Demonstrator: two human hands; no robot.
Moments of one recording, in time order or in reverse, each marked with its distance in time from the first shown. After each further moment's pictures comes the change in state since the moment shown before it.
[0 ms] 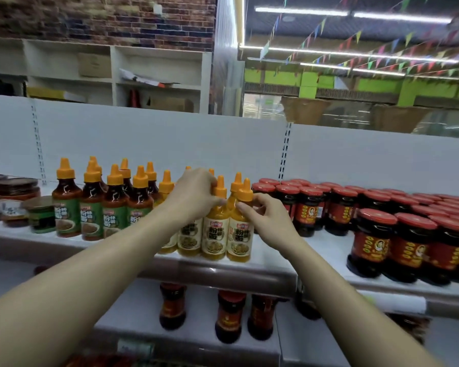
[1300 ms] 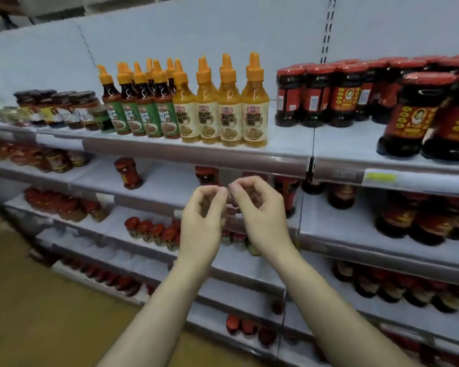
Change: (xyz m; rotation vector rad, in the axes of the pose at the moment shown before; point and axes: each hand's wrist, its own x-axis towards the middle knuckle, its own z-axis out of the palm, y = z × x) left_hand -0.265 0.044 0.108 -0.854 0.281 -0.493; right_hand -0.217 0.013 0.038 0.497 -0.053 0.058
